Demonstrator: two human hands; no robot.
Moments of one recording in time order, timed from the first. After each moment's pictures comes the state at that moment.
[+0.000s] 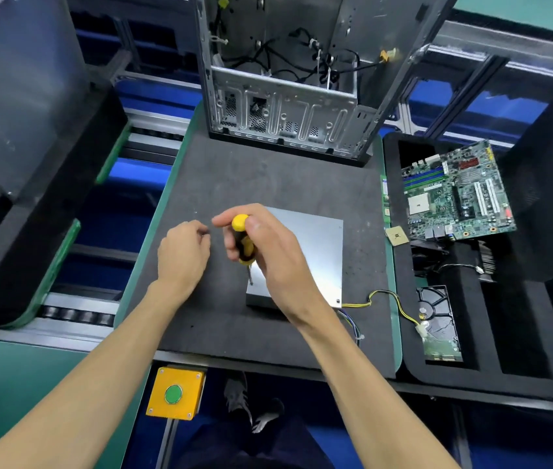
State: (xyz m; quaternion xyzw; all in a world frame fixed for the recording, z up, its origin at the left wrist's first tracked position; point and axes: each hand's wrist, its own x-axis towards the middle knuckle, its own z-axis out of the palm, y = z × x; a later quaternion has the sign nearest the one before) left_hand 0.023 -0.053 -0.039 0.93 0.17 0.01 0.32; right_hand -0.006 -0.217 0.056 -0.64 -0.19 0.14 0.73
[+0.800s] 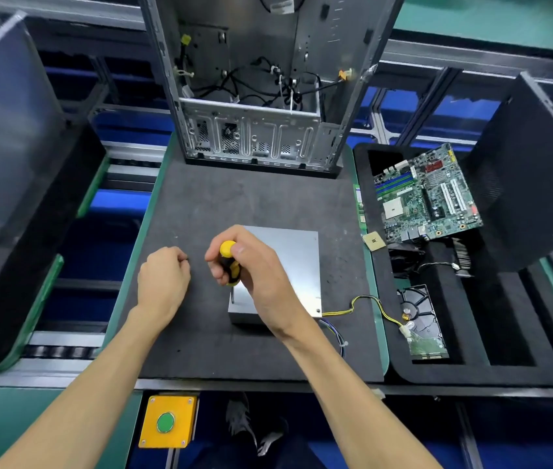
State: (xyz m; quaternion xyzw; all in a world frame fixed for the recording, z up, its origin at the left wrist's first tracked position) left_hand 0.026 -0.051 -0.041 0.95 0.16 0.01 0.25; right_hand -0.009 -0.228 0.062 -0.60 -0.17 0.15 0.76
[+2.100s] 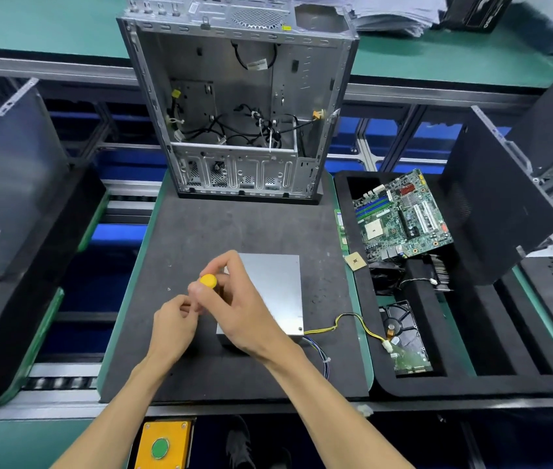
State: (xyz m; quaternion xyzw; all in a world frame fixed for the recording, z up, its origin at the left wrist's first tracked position) left_hand -0.006 -0.071 -0.060 0.89 0.15 -0.03 0.44; right_hand -0.019 -0.228 0.068 -0.67 -0.15 0.14 0.72
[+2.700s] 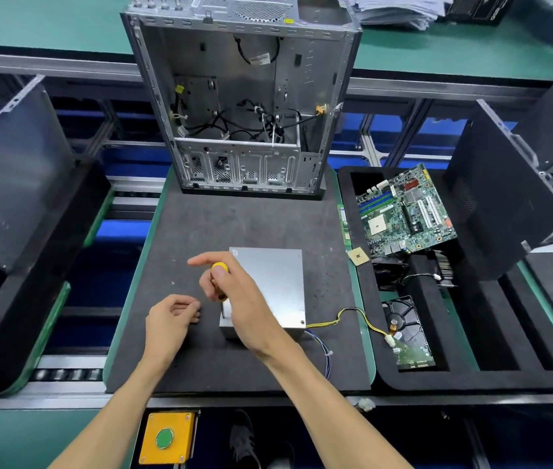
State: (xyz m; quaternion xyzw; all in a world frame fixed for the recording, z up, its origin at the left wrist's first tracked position) left_hand -0.017 -0.064 -0.065 0.79 0.22 0.01 0.57; right_hand -0.025 -0.227 0.065 -0.66 -0.13 0.13 0.73
